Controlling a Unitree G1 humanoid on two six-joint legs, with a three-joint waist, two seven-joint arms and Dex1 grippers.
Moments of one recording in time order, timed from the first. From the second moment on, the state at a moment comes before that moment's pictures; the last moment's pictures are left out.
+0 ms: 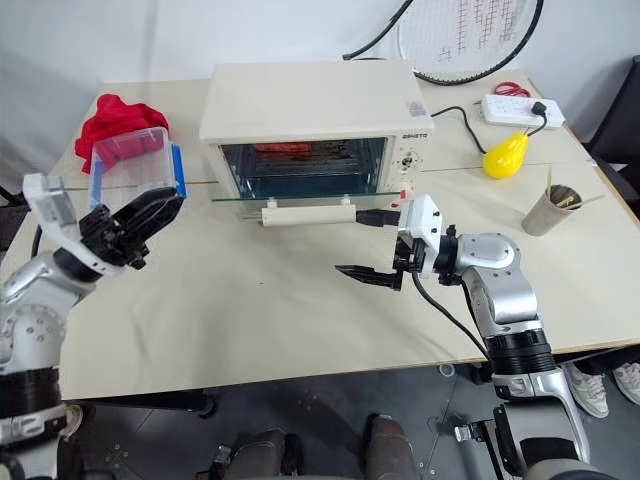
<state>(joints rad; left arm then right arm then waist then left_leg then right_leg) -0.43 0.64 0.37 0.04 -0.81 0.43 -0.86 -0.60 -0.50 0.04 0.11 0.38 0.06 1.22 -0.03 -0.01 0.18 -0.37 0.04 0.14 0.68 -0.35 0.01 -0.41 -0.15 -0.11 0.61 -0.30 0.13</state>
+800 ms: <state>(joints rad) -0.61 0.46 0.09 0.36 -0.47 0.20 -1.01 -0.13 -0.60 -0.12 -0.15 0.36 0.07 1.02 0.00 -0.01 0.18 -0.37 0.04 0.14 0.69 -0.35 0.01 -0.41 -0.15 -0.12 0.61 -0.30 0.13</state>
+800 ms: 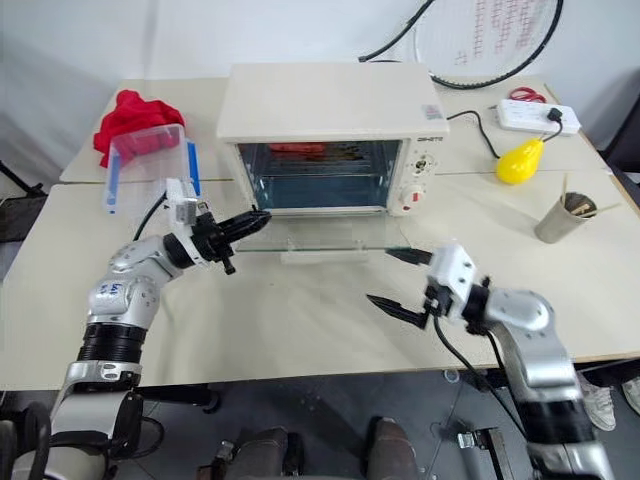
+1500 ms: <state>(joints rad) -0.34 0.38 0.15 0.20 -0.48 0.04 -0.97 -0.48 -0.56 0.06 -0.24 0.15 0.22 0.71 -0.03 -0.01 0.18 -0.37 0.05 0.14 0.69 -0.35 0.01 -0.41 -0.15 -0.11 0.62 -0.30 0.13</state>
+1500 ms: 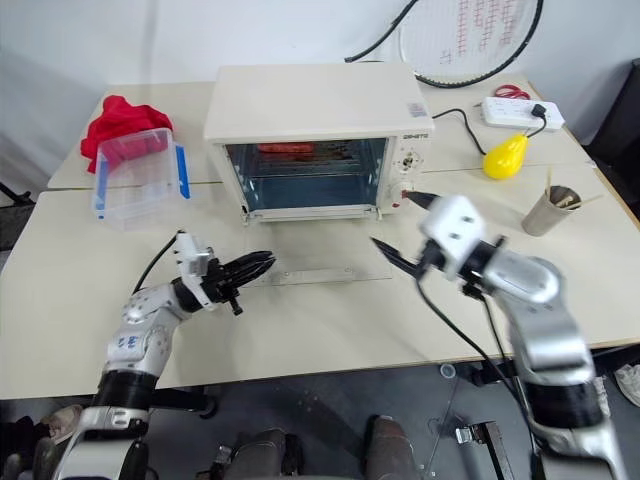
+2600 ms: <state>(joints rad) -0.09 0.47 0.35 -0.23 -0.67 0.23 -0.78 -1.22 -0.17 0.46 1.10 -0.59 -0.23 0.03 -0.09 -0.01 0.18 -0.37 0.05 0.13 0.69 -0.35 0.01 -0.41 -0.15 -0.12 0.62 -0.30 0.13</state>
